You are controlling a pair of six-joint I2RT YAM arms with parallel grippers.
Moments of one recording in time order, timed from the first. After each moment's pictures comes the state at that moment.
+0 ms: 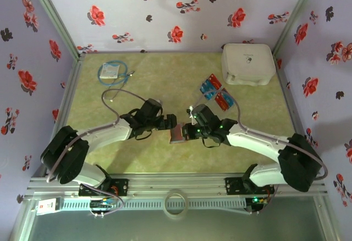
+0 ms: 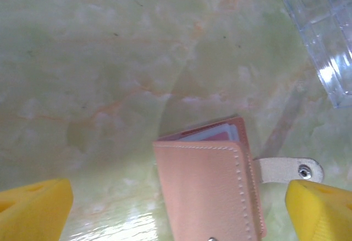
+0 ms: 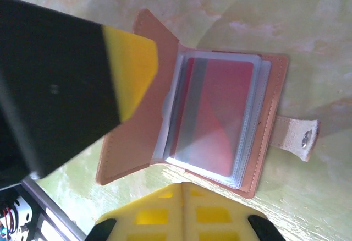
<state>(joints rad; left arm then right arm) -0.79 1.46 0.77 -0.17 0.00 -0.73 0.84 1.29 0.71 -0.26 -0.20 0.66</state>
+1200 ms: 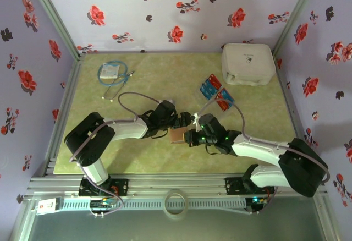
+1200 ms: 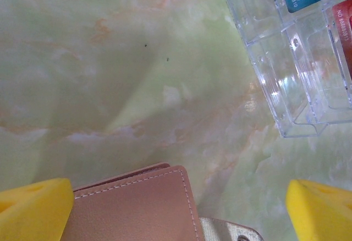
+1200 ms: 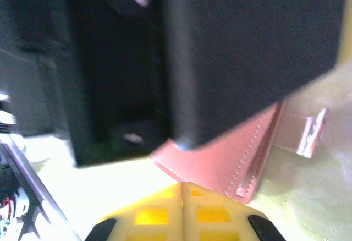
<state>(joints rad) -0.87 1.71 0.84 0.12 0.03 -0.91 0.84 1.25 0.47 0.06 -0.24 0.65</state>
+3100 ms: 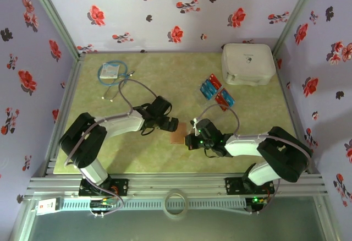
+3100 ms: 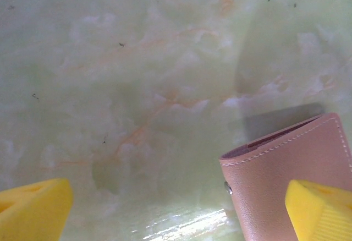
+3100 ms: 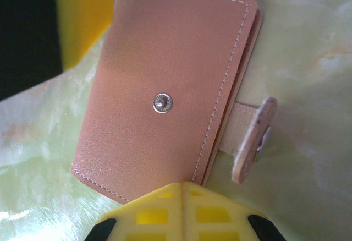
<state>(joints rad) -0.80 1.67 0.94 -0.34 -0.10 -0.43 0.84 1.44 0.40 0.26 -0.19 0.66</state>
